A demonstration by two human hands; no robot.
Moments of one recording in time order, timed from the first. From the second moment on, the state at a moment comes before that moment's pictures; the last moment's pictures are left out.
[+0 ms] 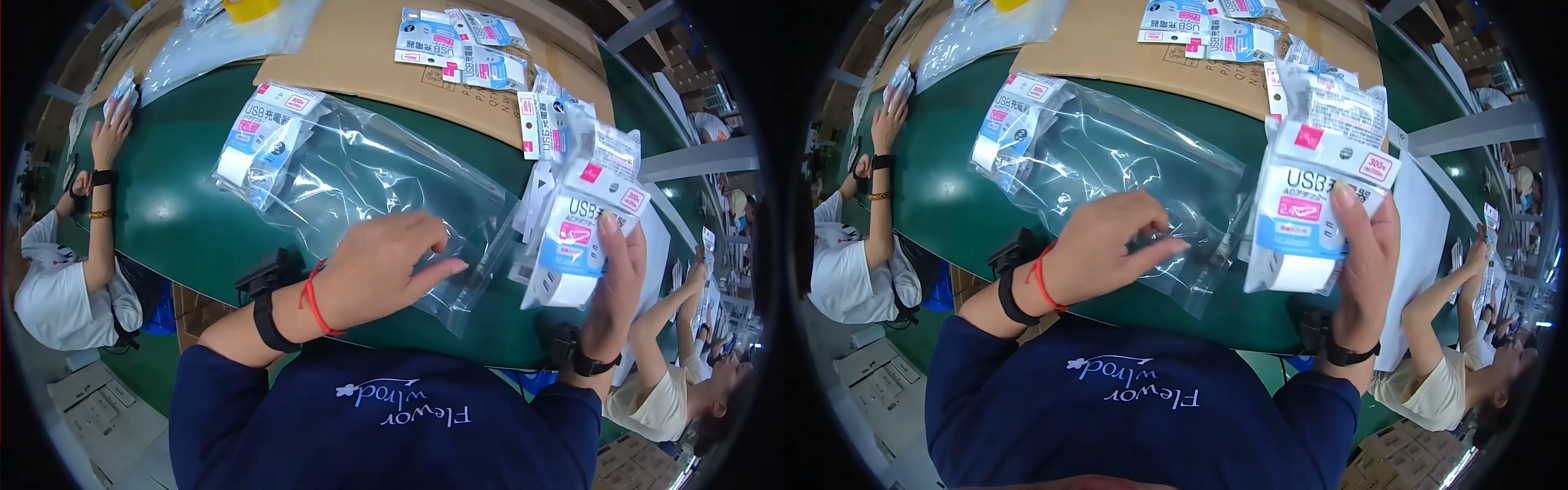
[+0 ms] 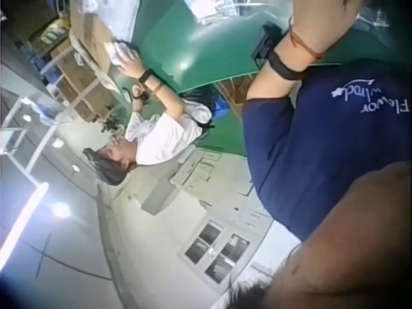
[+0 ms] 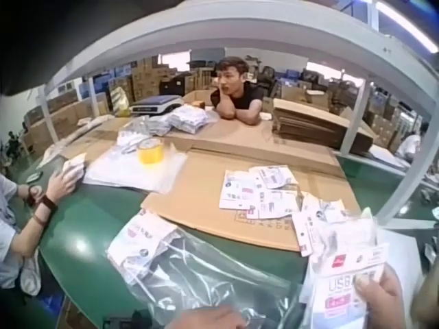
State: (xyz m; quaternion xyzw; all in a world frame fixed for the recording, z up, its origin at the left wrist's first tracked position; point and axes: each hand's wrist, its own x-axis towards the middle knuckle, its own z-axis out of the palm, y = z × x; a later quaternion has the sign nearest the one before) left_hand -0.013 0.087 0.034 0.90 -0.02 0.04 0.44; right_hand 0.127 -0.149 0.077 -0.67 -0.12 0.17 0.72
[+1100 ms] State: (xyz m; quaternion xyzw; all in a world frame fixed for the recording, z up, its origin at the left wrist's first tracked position) left_hand -0.065 0.076 0.024 0.78 -0.07 -0.06 0.61; right_hand 0.133 -0.096 0.031 -0.66 -0.29 0.53 0.44
